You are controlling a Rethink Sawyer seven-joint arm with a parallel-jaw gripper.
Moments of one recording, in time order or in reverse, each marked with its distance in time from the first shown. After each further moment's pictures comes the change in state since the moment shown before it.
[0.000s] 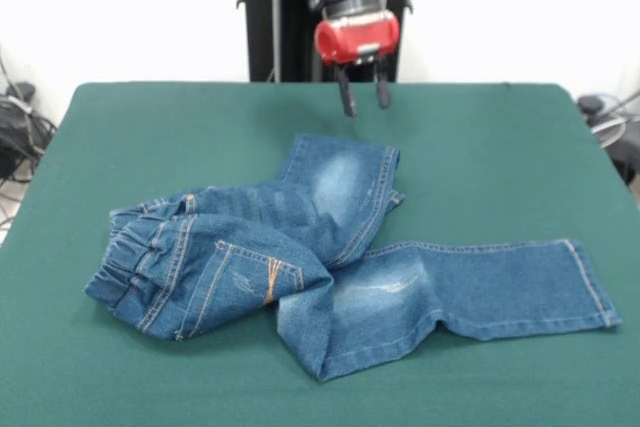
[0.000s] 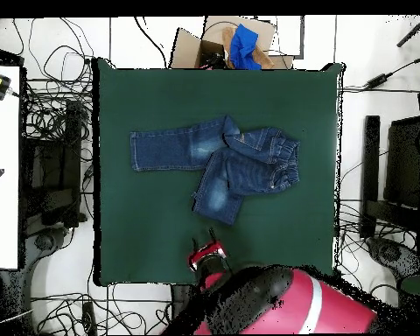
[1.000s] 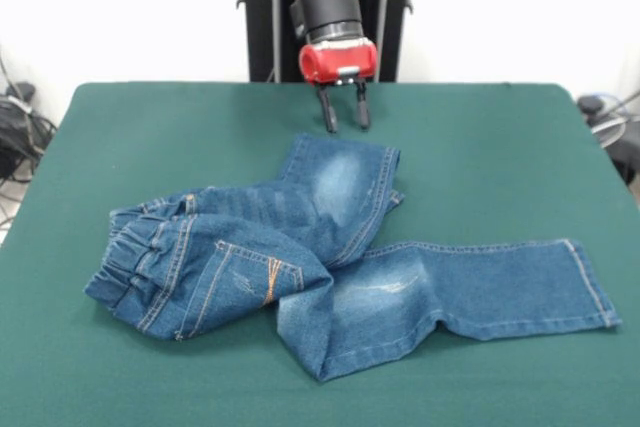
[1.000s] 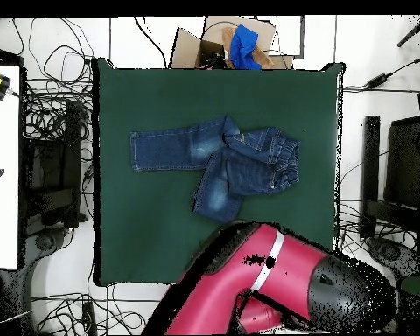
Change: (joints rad) arm 0.045 0.271 -0.151 -0.104 0.016 -0.352 0.000
